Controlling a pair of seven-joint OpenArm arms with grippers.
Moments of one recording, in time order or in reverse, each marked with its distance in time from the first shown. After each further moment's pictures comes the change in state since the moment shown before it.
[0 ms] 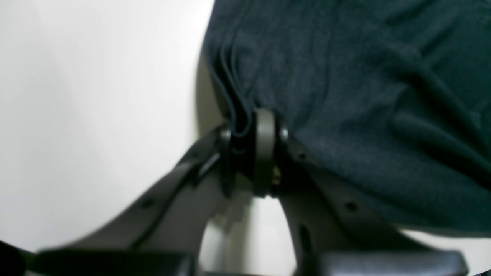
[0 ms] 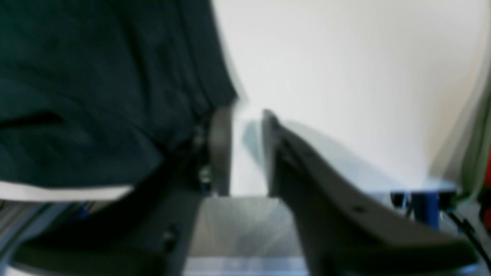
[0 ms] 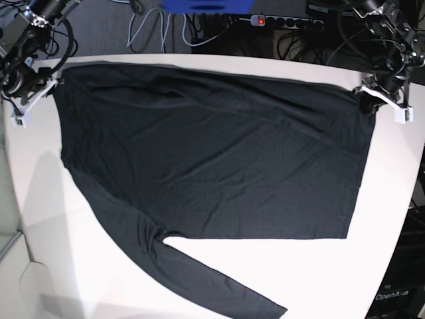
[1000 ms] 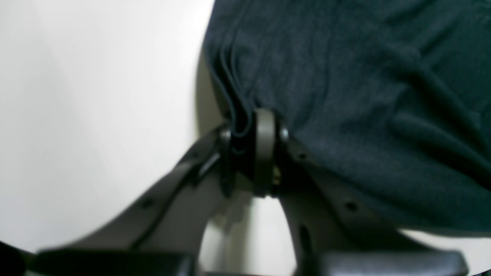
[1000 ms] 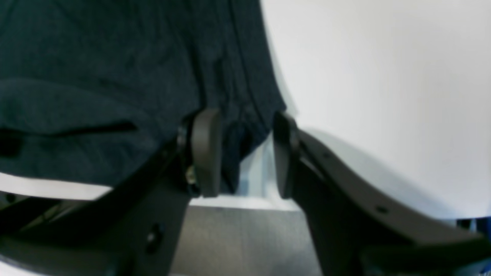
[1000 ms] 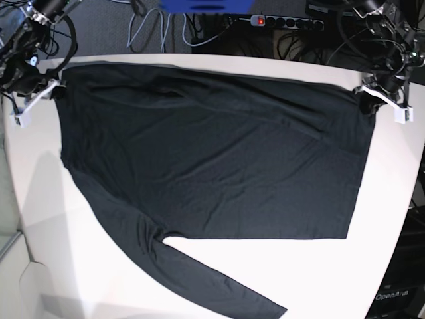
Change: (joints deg) left arm 0.0 0.0 0.0 0.0 0.0 0.0 0.0; right arm -0.5 -1.1 3.6 0.0 13.2 0.0 -2.6
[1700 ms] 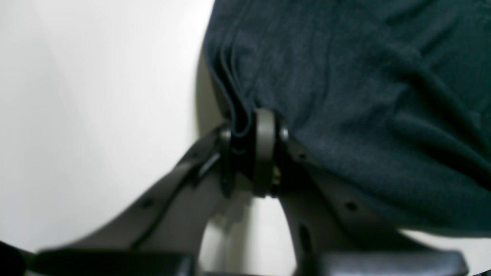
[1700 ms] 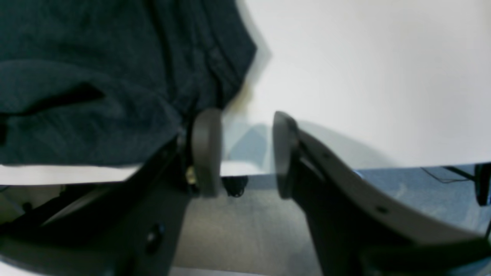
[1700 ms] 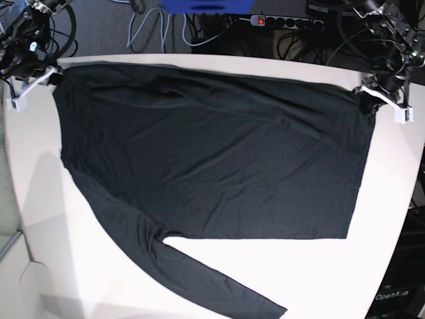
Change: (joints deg) left arm 0.0 0.0 0.0 0.0 0.0 0.0 0.0; right arm -2.8 -2.0 4.7 -0.1 0.2 0.0 0.1
